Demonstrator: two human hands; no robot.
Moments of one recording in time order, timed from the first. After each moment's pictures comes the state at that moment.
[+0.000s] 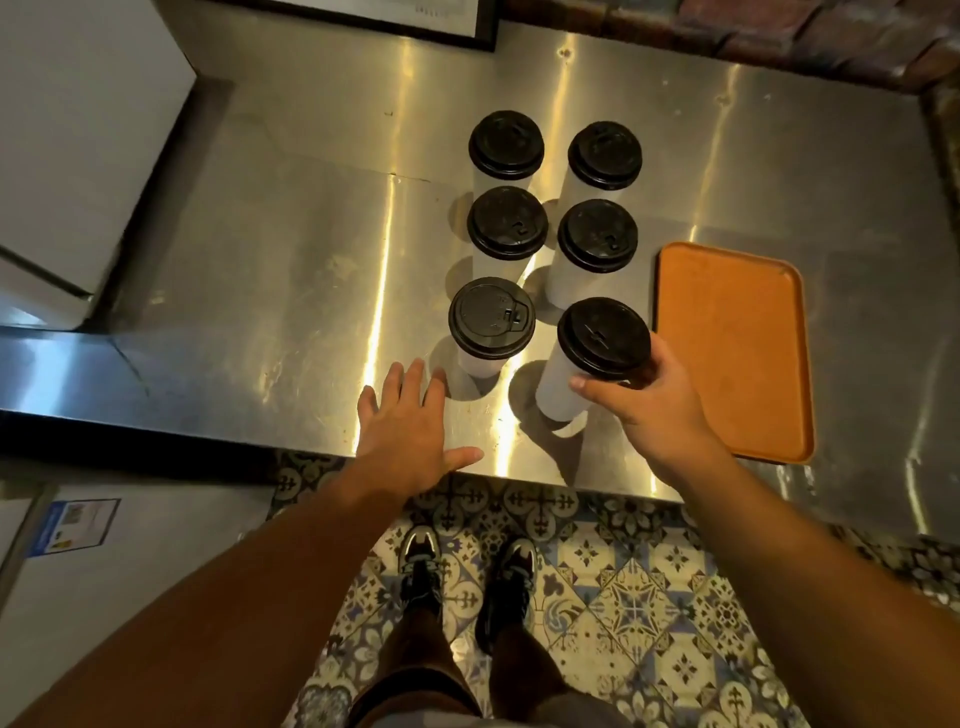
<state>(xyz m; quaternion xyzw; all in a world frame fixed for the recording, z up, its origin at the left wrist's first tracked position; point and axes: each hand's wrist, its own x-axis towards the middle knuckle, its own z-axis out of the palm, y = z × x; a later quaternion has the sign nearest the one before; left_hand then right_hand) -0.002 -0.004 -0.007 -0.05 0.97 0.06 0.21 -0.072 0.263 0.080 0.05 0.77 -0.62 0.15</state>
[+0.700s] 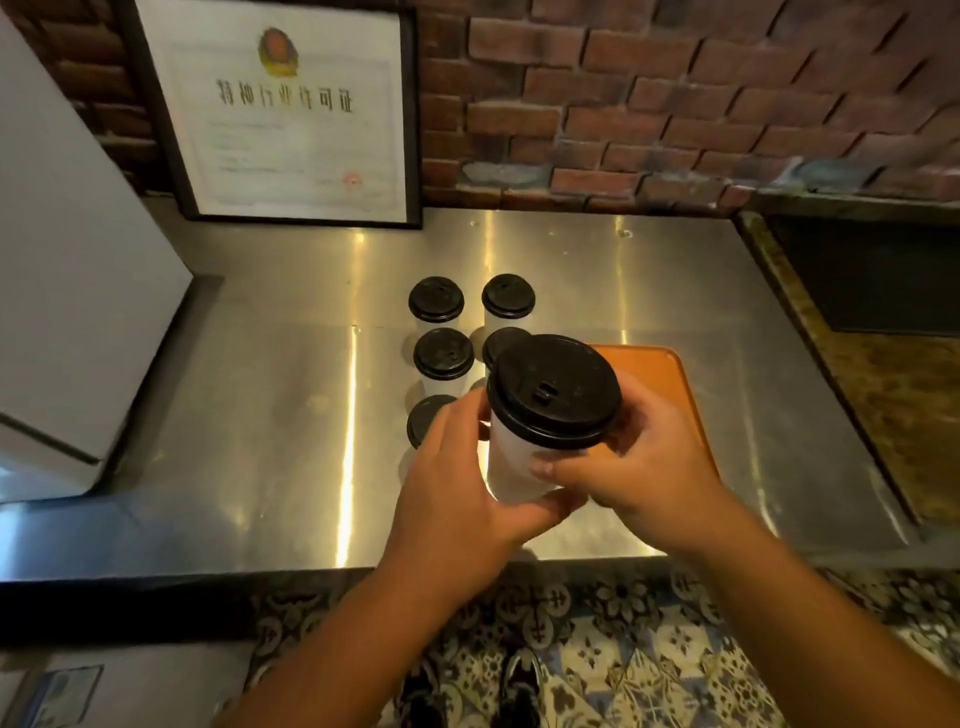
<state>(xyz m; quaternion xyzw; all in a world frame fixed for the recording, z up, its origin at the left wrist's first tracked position) 0.021 0.074 0.220 0.04 0.86 0.50 -0.07 -0.015 0.261 0.271 -0.11 0.78 -0.61 0.06</state>
